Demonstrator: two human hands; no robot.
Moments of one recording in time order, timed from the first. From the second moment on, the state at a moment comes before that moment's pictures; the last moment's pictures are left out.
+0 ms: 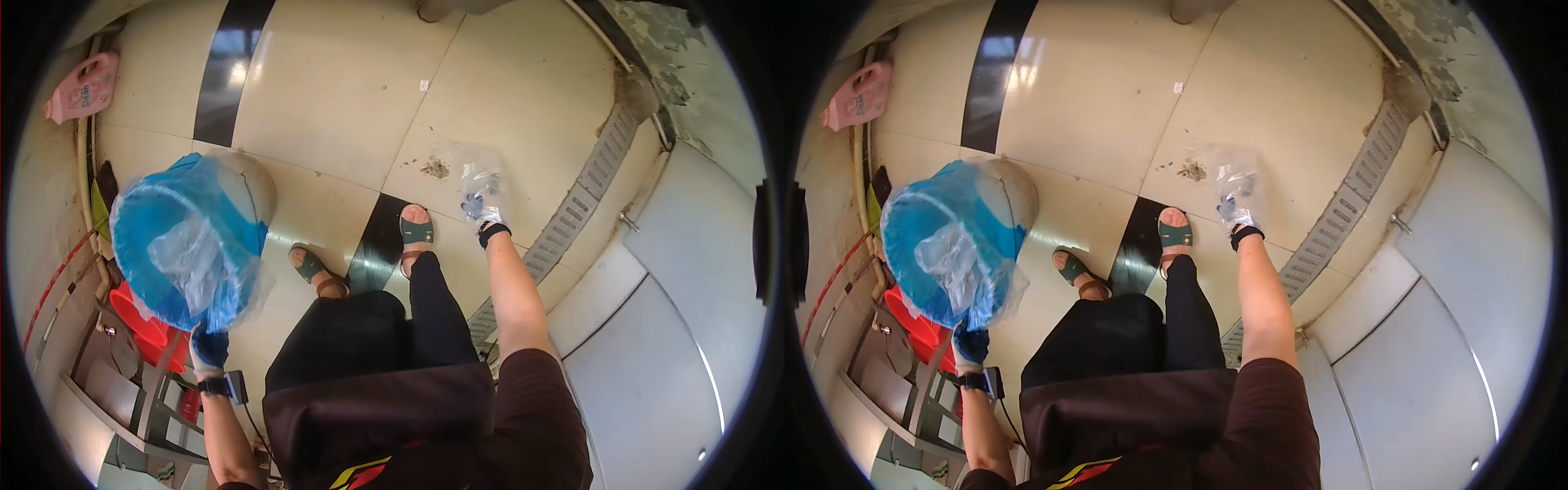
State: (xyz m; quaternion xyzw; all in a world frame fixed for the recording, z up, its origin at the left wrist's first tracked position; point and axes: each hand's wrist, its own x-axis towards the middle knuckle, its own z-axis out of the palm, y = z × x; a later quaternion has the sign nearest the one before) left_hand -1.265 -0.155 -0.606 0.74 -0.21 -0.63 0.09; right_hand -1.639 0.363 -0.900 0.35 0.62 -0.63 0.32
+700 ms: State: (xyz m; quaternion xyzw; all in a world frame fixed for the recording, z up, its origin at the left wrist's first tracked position) left_hand -1.273 -0.166 -0.627 0.75 -0.25 -0.60 0.06; right_hand -1.595 0.263 -1.067 -0.14 0.95 0.16 0.23
